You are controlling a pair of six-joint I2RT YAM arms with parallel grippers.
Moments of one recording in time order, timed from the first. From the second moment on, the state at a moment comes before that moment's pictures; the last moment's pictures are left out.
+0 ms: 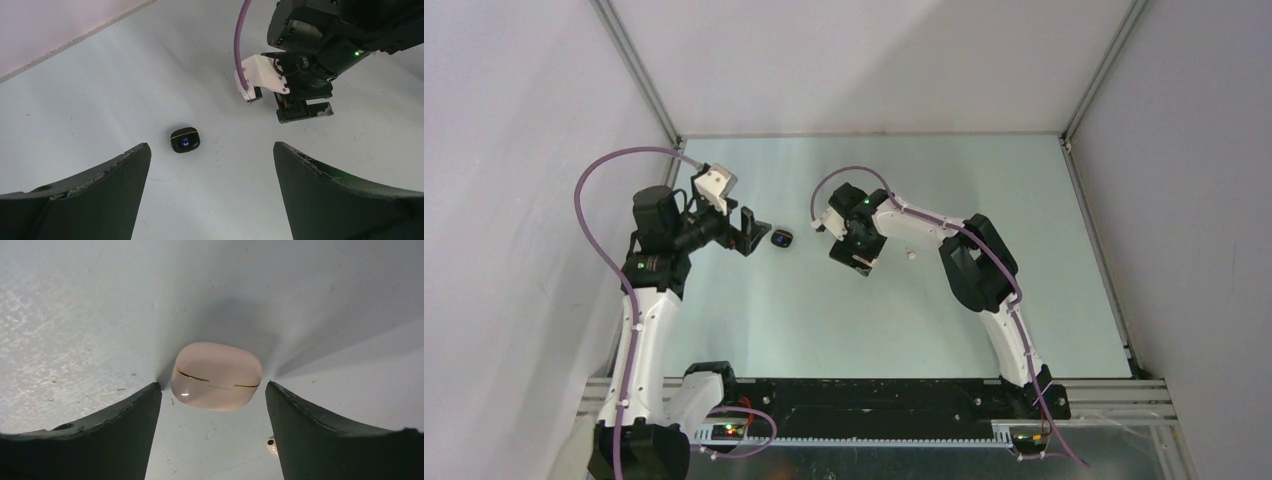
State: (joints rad) left arm 0.08 0.92 0.95 -0.44 0.69 0.29; right arm 0.77 2.21 1.77 -0.84 0.01 -0.37
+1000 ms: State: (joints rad) left arm 0.08 0.94 0.93 -0.41 0.75 0.27; right arm 0.74 2.14 1.75 -0.82 -0.19 -0.35
